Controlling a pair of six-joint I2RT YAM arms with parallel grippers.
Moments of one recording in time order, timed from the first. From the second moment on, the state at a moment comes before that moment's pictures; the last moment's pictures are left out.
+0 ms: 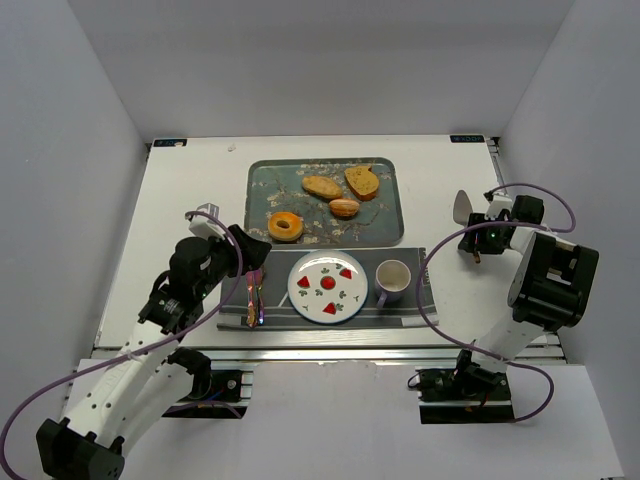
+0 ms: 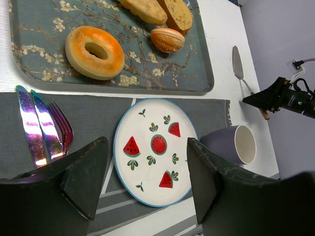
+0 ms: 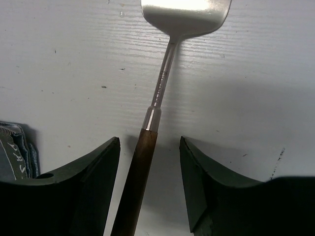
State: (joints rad) left arm -0.41 0.69 0.58 -0.21 0.03 -0.65; right arm -0.35 1.72 0.93 -0.23 -0.46 -0.28
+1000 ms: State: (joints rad) left arm -0.41 0.67 0.57 -0.22 0.03 -0.66; right arm -0.31 1.69 0.90 -0.21 -0.37 -0.27
